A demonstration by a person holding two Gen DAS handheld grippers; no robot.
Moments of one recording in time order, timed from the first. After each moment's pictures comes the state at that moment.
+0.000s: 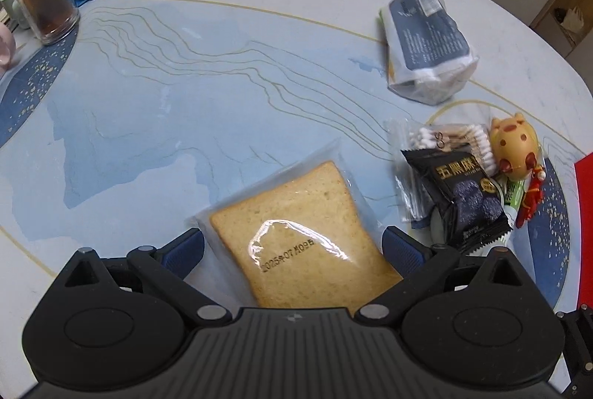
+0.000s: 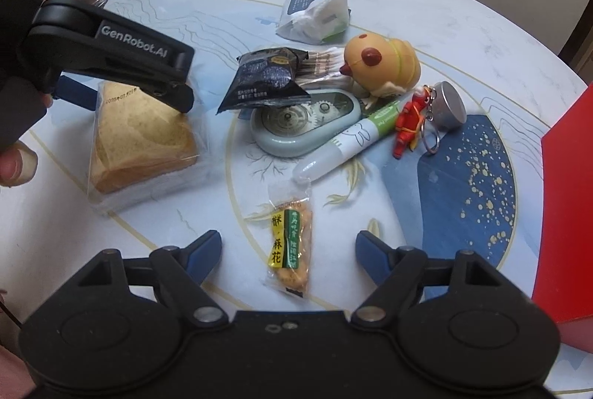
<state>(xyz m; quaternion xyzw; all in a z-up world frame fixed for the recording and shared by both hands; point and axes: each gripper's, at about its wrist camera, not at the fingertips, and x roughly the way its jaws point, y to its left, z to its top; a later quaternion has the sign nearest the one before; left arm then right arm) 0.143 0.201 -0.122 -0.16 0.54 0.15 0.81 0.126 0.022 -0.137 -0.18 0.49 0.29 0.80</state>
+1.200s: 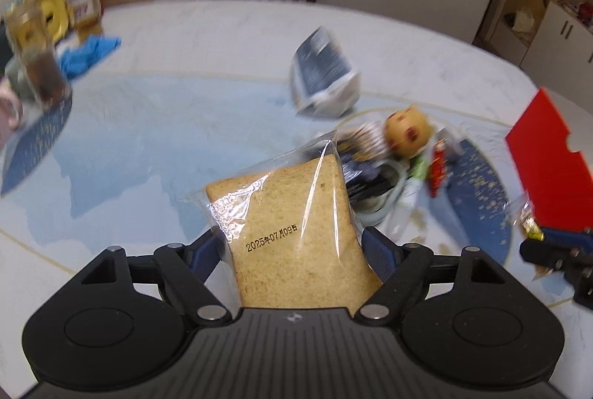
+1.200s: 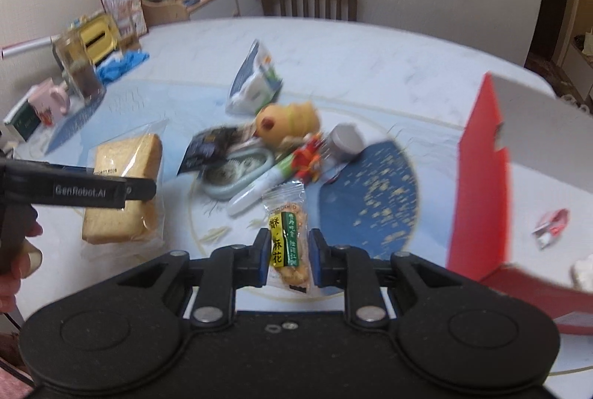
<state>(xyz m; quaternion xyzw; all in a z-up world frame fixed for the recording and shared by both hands) 0.086 0.125 -0.064 -0.09 0.44 0.11 0.89 0.132 -0.087 -0.065 -0.07 0.43 0.30 0.85</state>
